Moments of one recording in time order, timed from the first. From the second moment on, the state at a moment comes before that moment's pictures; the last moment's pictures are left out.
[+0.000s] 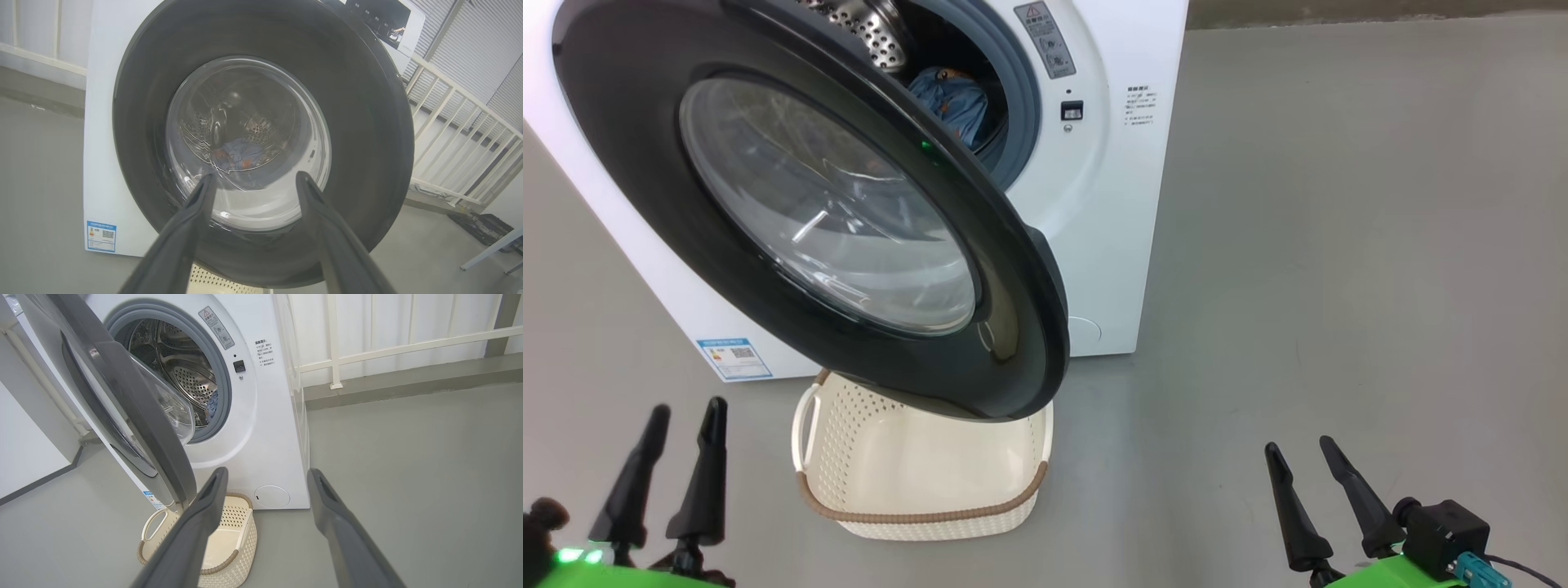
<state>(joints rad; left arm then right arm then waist) 0.02 0.38 -0.13 -0.06 -0.84 -0.13 -0.25 0.03 -0.05 0.06 0.17 0.29 0.13 -0.26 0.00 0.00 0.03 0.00</state>
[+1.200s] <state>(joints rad) 0.14 0.10 0.03 -0.07 -0.13 -0.13 -0.26 0.03 -0.05 0.05 0.14 0.29 0.13 -0.26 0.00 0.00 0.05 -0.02</state>
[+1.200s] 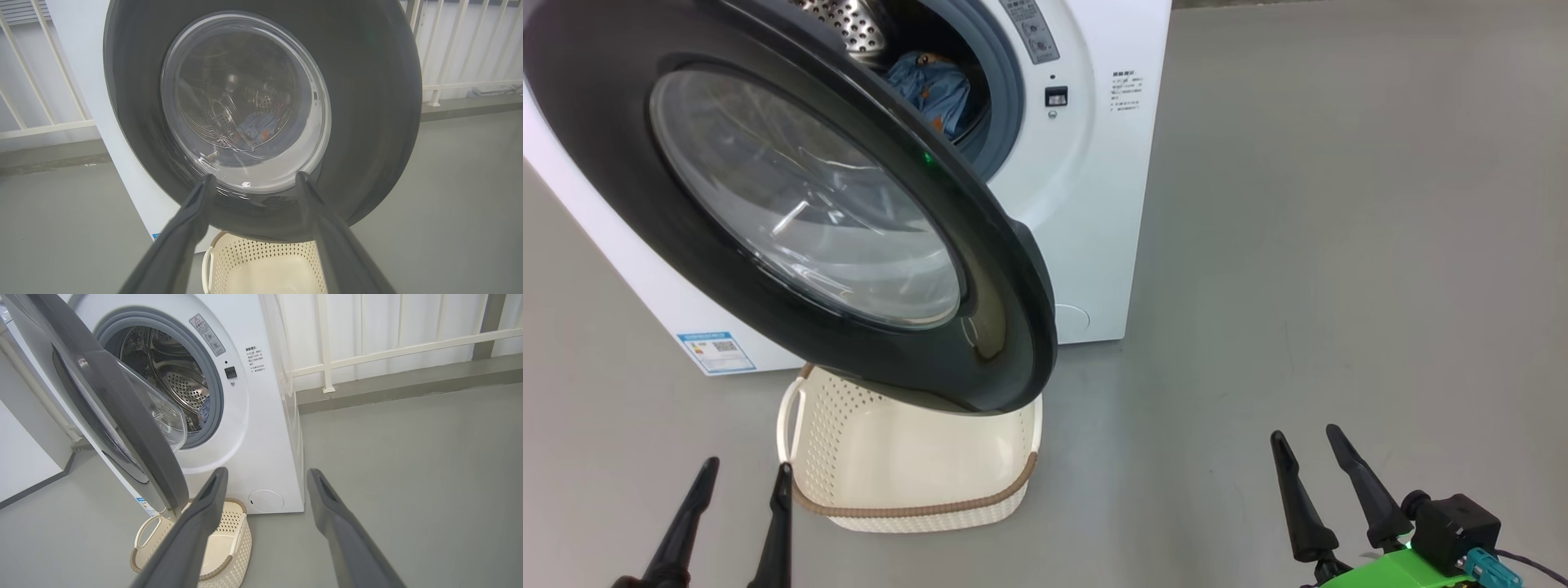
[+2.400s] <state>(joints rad) 0.14 0.07 0.05 -0.03 -0.11 -0.13 -0.26 0.03 -0.05 0.05 0.14 0.29 0.13 -0.26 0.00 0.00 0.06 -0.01</state>
